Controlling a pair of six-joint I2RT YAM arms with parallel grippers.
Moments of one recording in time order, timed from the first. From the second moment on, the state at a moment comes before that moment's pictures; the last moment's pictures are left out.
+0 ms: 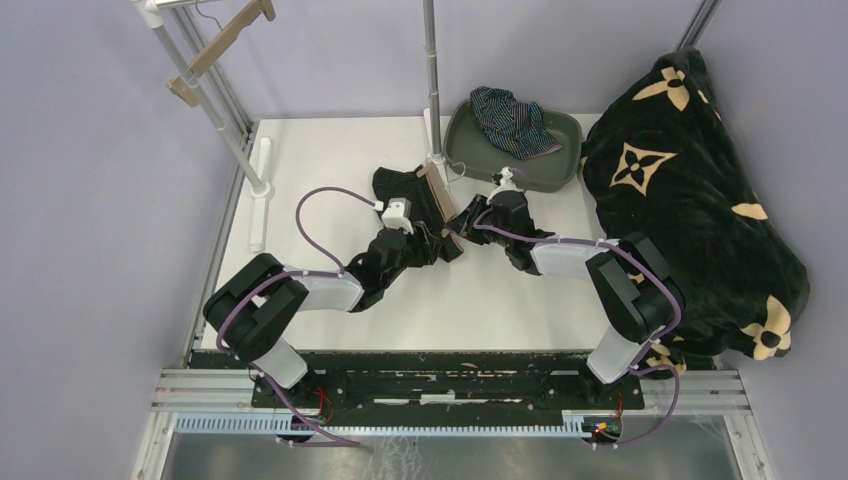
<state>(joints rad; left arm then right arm) -0.75 1.59 0.57 0.67 -0.22 -0.58 0.54 1.70 0.80 0.43 -0.13 0.82</state>
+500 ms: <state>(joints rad) -0.75 1.66 0.62 0.66 -0.24 -0.57 0.53 1.70 0.79 0.45 -0.14 0.83</state>
